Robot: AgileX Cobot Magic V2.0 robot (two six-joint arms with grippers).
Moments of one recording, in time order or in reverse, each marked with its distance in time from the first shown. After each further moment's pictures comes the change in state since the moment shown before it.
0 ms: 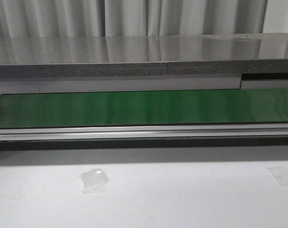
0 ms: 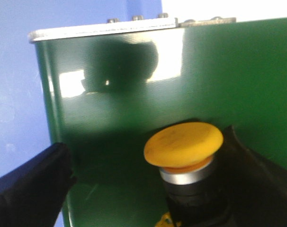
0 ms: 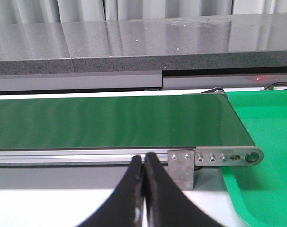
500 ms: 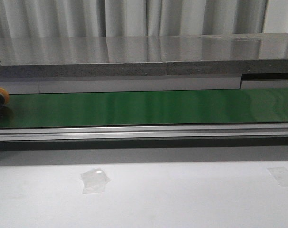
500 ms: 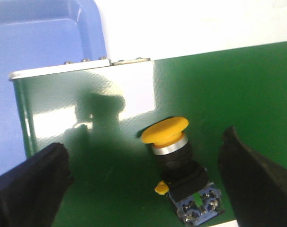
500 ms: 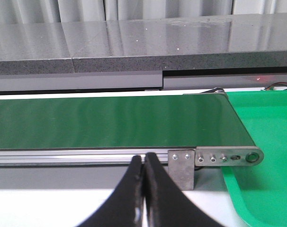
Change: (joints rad) left arm 0.000 -0.141 -0.002 -0.157 0.029 0.097; right arm 0.000 0.000 0.000 0.000 0.000 0.000
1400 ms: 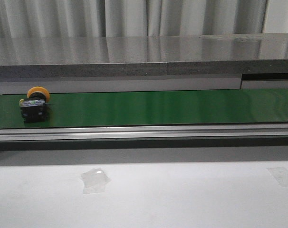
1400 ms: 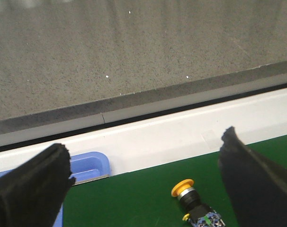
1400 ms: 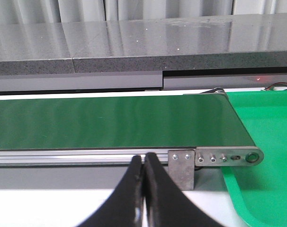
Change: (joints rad) left arm -0.176 -0.808 0.575 -0.039 -0.625 0.054; right arm 0.000 0.000 0.000 0.000 0.000 0.000
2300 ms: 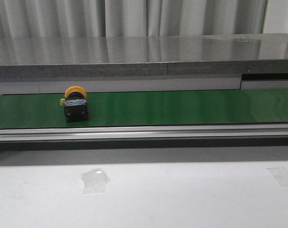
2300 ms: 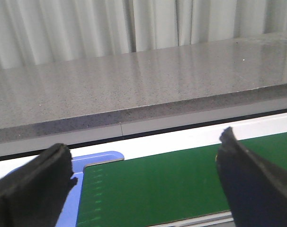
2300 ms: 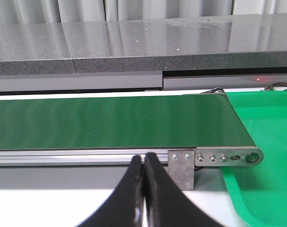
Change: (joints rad) left arm -0.002 -0.654 0.521 -0.004 -0.140 0.000; right arm 0.000 0.000 0.000 0.000 0.000 0.000
